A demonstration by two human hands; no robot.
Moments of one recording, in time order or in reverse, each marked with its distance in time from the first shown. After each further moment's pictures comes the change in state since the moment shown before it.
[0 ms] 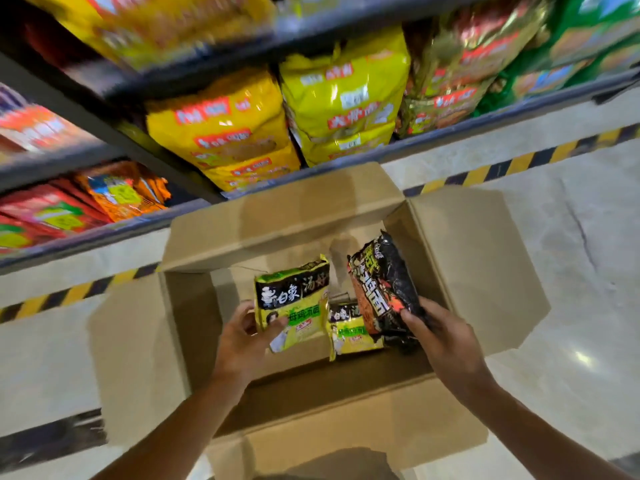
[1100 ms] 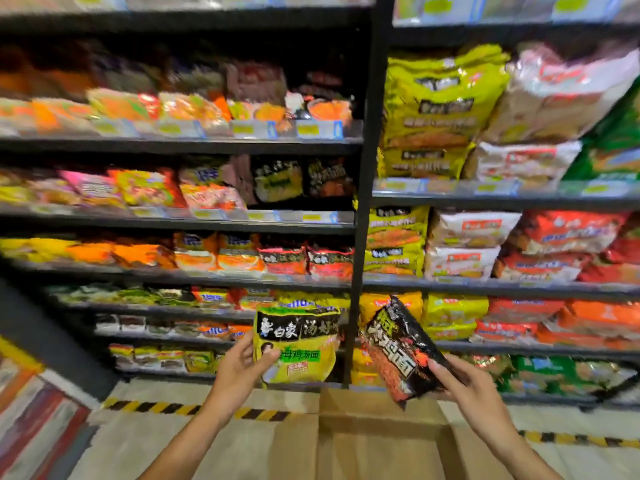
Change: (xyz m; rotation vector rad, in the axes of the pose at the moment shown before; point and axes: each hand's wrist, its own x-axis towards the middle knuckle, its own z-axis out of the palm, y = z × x) left_hand -0.491 0.322 -0.407 -0.224 0.192 0.579; right_hand -0.397 -0.541 0.004 0.125 -0.145 -0.514
